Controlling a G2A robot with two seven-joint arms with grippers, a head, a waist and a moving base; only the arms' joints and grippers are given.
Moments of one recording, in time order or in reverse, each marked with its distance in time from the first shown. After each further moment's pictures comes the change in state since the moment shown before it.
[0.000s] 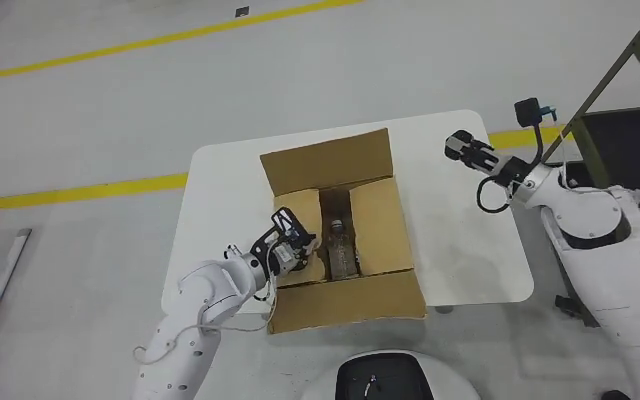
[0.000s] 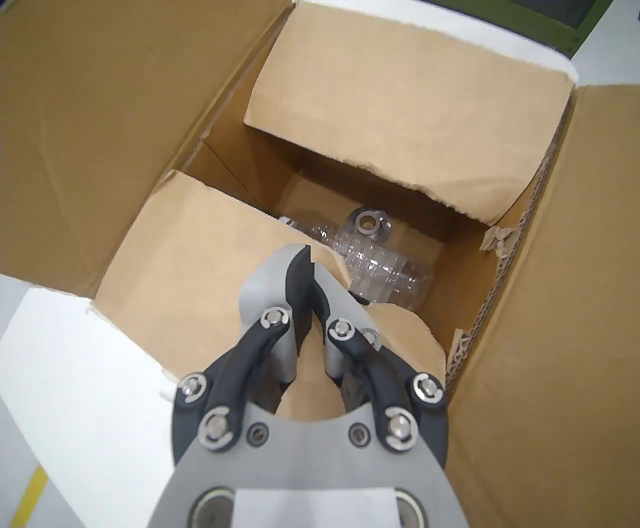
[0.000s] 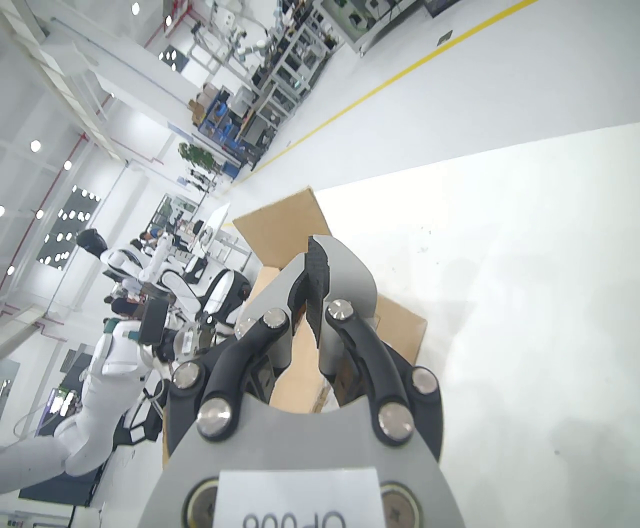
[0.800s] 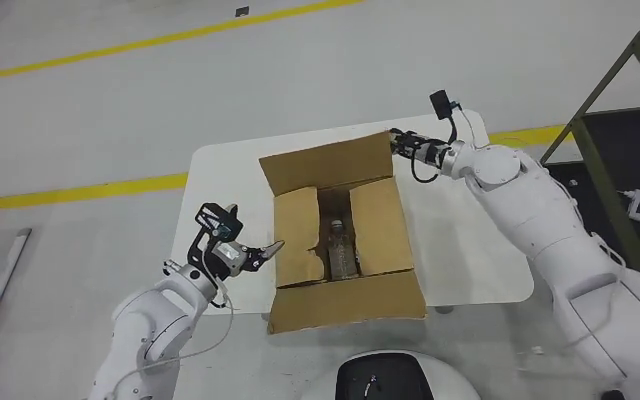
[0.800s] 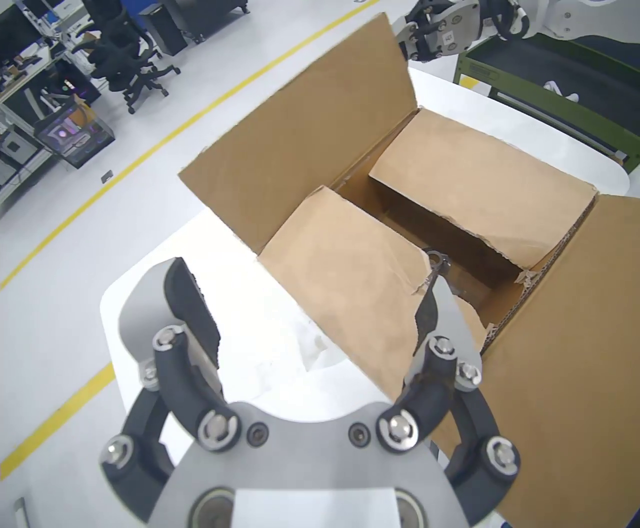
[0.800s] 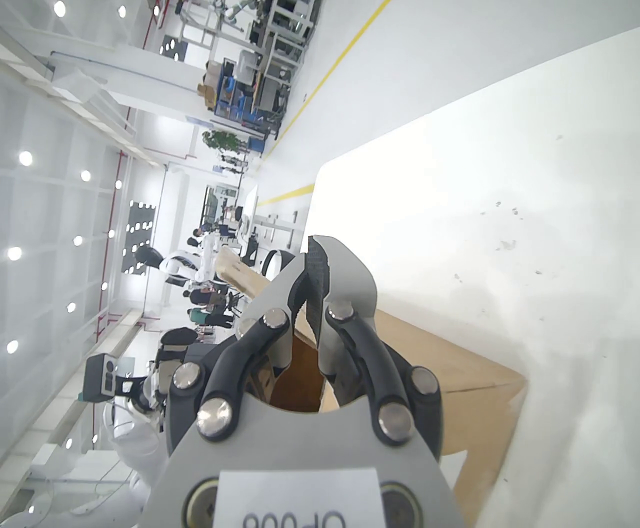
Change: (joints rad) left arm 0.239 0.038 -0.324 -0.262 -0.017 0.160 -0.001; right arm 0.578 -0.245 -0.476 0.906 0.329 -0.206 0.132
